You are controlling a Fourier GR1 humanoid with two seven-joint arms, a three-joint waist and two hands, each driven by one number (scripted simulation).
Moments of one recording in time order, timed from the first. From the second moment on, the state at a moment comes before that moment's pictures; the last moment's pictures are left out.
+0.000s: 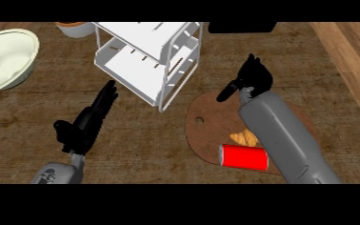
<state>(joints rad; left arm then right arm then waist) -0.11 0.28 -0.22 -1.37 0.20 0.04 -0.08 -0.70 -0.17 0.34 -1.07 0.64 -0.11 1.20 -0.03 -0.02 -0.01</state>
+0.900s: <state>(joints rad) -0.09 0.26 -0.21 -1.37 0.19 0.04 -0.11 -0.60 -0.07 0.19 -1.12 0.86 0.04 1.25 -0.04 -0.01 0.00</state>
